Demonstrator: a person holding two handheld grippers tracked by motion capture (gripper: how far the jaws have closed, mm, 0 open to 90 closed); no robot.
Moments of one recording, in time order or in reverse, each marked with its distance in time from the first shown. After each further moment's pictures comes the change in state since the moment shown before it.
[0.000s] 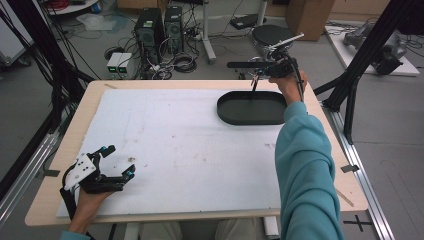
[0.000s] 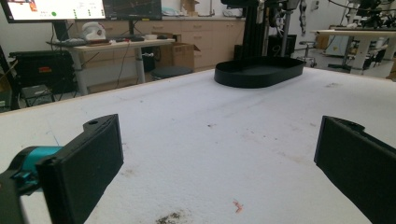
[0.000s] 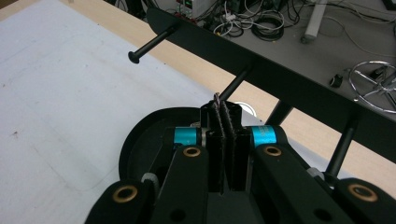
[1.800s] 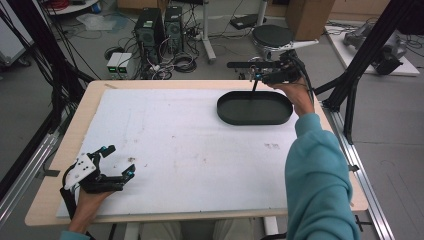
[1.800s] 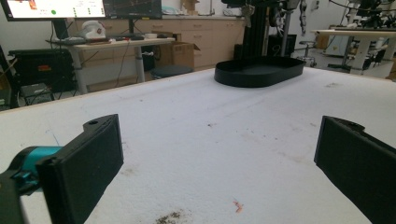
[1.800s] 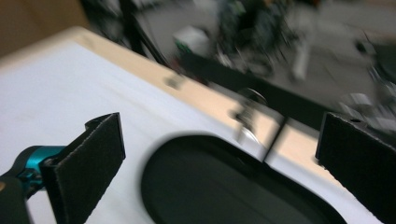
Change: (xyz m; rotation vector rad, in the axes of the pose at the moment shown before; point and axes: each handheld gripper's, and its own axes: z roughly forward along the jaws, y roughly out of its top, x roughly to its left) left arm 0.000 0.000 0.001 0.002 0.002 -0.006; right arm 0.032 -0.020 -0.045 -0.245 0.007 -0.010
